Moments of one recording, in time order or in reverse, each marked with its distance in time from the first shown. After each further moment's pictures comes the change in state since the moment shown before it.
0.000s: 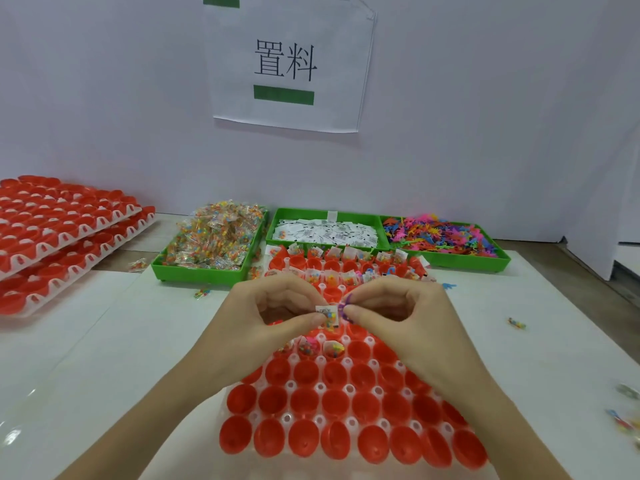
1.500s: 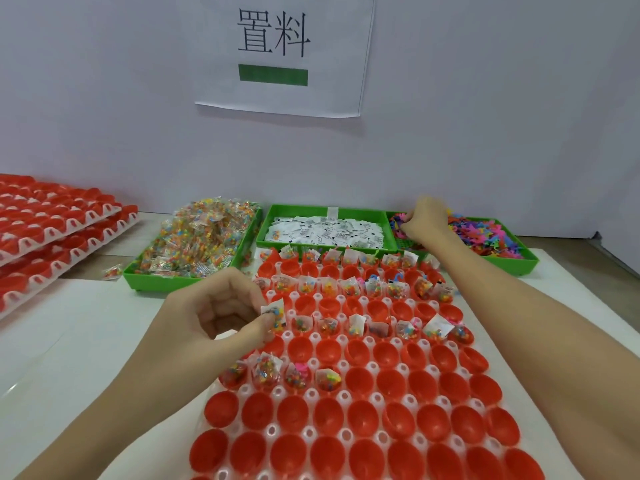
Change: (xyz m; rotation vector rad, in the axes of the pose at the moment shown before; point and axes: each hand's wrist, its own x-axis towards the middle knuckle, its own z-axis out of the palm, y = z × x) left_hand 0.006 -0.003 -0.016 -0.009 0.184 -0.091; right_hand 0.244 0.143 -0.068 -0.901 0.194 0.337
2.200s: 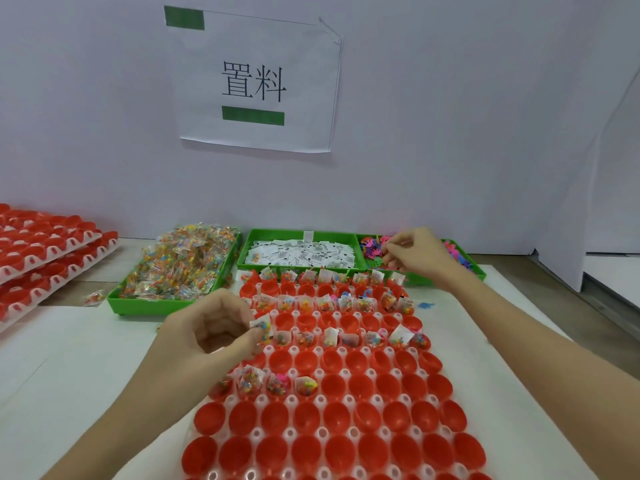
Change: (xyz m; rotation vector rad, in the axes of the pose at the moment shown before) left_hand -0.004 0.005 0.004 -0.013 0.006 -0.023; right_hand -0.085 0.018 -0.071 0.540 -0.184 0.010
